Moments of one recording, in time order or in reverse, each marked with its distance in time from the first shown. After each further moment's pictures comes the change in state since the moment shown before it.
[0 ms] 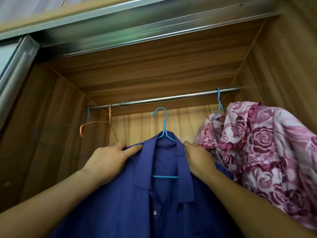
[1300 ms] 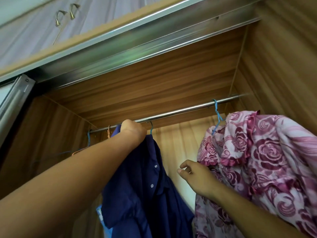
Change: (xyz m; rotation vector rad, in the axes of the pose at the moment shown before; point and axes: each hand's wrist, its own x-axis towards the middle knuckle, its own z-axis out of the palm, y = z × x) left_hand 0.186 0.016 -0.051 0.645 -0.229 -0.233; right_hand 0.013 0.024 0.009 0.558 -0.118 0.051
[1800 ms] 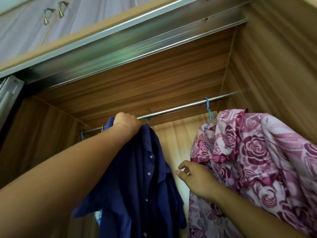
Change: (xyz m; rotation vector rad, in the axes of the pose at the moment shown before) left_hand 0.001 -0.015 -0.020 -0.050 0.105 -0.006; right_hand -0.025 0.001 -0.012 -0.002 0.020 -0.014
